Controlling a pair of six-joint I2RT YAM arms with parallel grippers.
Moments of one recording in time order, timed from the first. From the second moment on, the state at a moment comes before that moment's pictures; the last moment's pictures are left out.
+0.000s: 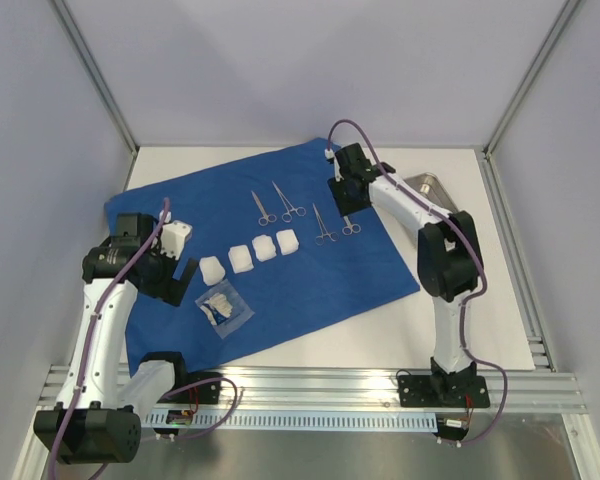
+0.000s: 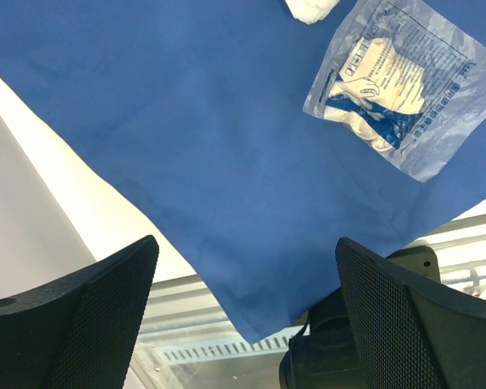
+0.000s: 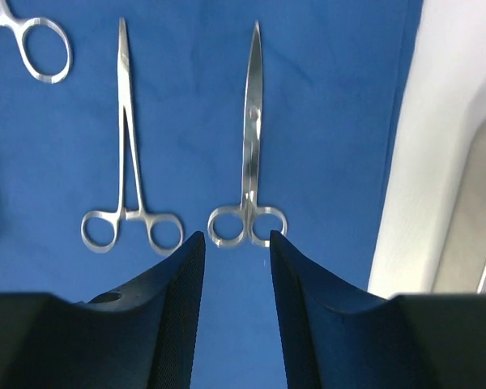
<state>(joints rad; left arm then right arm) 0.03 0.95 1.03 -1.22 0.03 0.40 0.44 2.05 1.71 -0.68 0.09 0.04</state>
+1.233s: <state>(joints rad) 0.03 1.17 1.13 -1.11 0.03 0.39 0.40 2.34 1.95 -0.74 0.07 -0.02</state>
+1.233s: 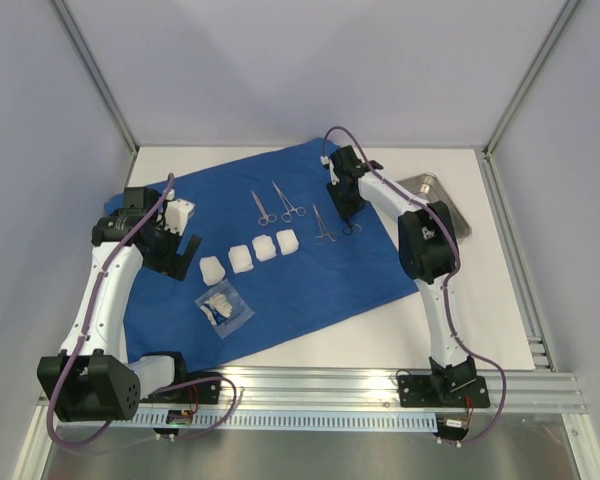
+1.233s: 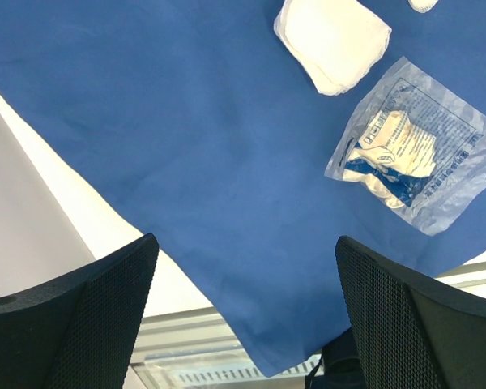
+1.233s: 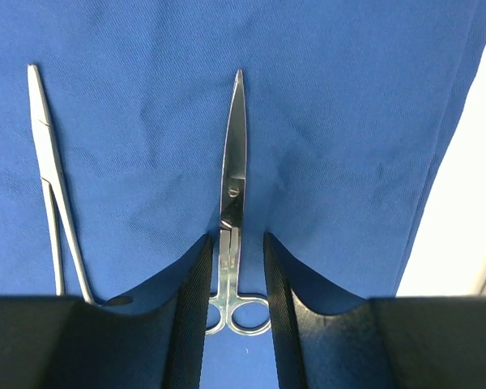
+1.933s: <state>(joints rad) 0.03 1.17 1.14 -1.11 0.02 0.39 0.40 2.35 1.98 -0.78 0.01 0.01</state>
